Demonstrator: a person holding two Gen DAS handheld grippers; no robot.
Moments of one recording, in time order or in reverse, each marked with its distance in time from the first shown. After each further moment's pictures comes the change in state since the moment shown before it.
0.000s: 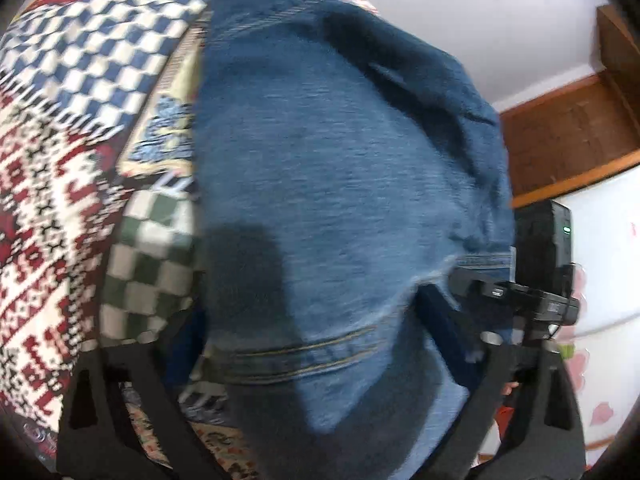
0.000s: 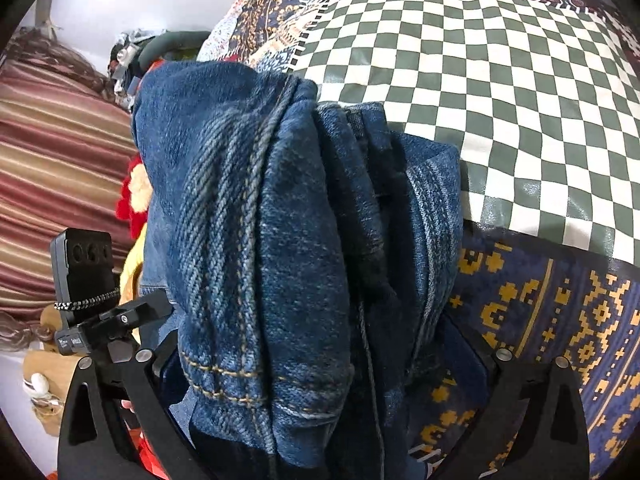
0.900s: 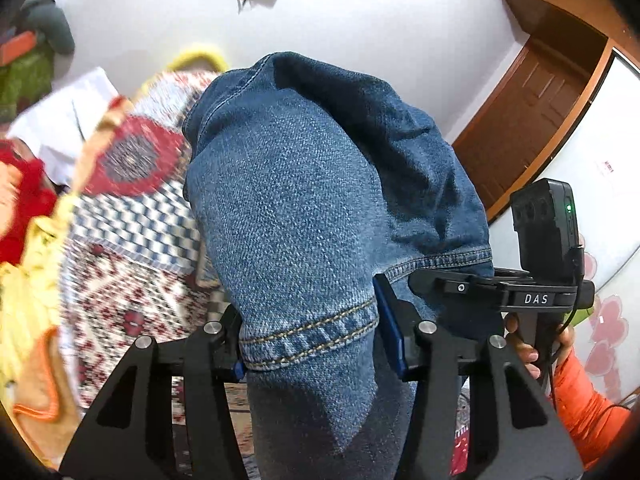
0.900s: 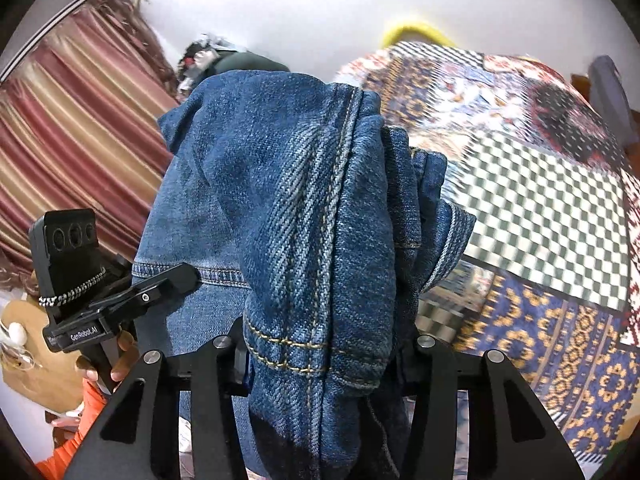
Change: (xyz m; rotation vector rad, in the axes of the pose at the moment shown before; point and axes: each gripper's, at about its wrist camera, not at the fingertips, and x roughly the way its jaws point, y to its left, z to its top) left arm -0.212 -0.057 -0.032 0.305 -0.327 0.060; right arm -0.102 0.189 -0.037 -0.259 -0.210 0.007
